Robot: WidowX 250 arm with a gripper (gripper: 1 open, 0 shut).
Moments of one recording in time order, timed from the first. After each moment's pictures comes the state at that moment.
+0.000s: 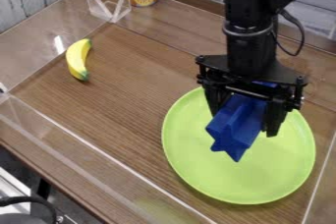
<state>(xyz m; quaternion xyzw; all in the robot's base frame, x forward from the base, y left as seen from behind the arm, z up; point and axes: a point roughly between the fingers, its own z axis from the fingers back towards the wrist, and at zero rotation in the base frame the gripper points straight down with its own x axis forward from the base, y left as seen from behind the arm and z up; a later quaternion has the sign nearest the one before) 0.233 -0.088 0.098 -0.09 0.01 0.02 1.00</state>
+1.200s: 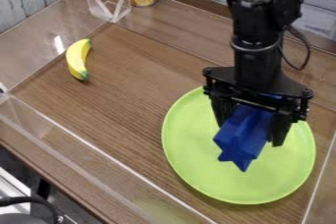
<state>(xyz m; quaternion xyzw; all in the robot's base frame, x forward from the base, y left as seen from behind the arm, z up) 0.235 -0.096 0.085 -0.09 0.02 0.02 1.00</state>
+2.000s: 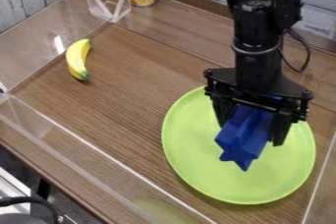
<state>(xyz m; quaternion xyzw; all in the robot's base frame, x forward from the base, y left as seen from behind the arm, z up) 0.239 -0.096 0.081 -0.08 0.01 0.03 1.00</state>
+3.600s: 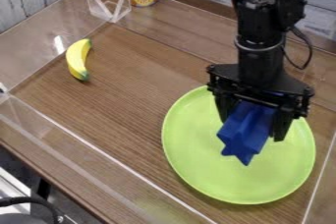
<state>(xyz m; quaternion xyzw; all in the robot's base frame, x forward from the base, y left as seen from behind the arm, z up) 0.247 -0.095 0.083 -0.08 0.00 0.02 1.00</state>
